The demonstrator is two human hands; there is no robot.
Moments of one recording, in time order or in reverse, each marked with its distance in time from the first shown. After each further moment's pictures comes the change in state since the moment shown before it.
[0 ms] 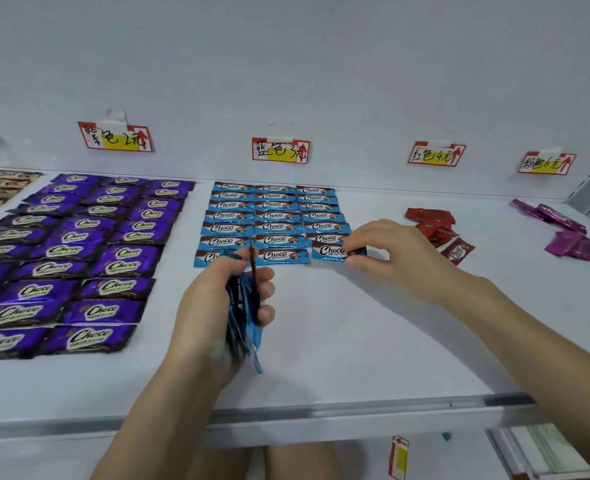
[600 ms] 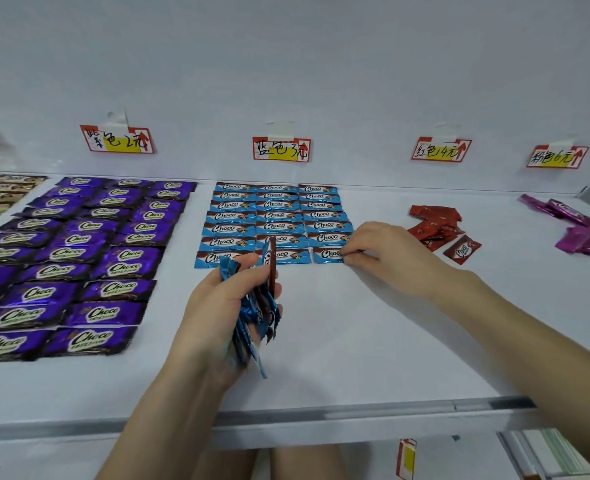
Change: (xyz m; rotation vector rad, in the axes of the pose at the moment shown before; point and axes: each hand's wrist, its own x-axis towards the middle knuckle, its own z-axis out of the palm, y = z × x) left_hand -0.009 -0.001 0.003 0.072 0.036 0.038; right_hand 0.011 0.006 0.009 -0.139 -0.161 0.038
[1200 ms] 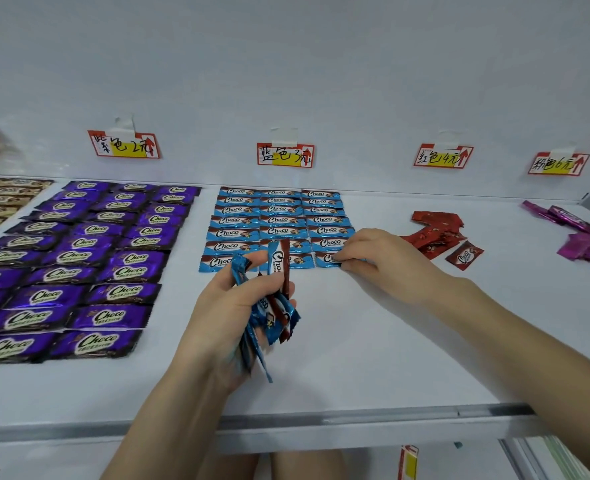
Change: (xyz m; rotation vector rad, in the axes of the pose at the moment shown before) left_hand -0.003 0.003 0.001 0.074 -0.039 0.027; right_hand 0.002 -0.003 0.005 -0.004 -0.009 -0.040
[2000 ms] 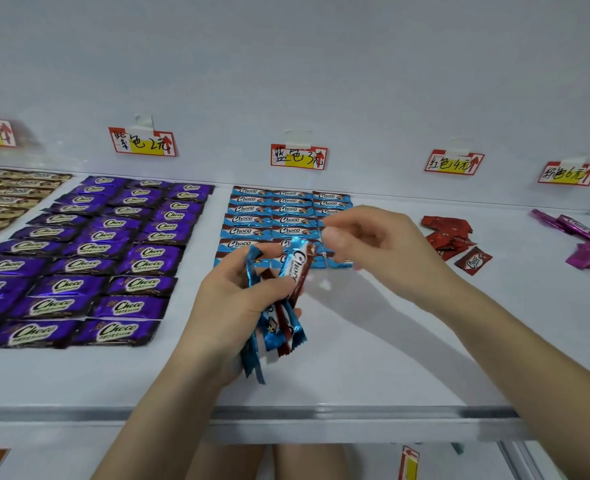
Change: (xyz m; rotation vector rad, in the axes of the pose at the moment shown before) left_hand -0.003 0.004 -0.013 0.174 -0.067 0.213; right_hand 0.000 -0.070 -0.028 0.665 0.192 0.209
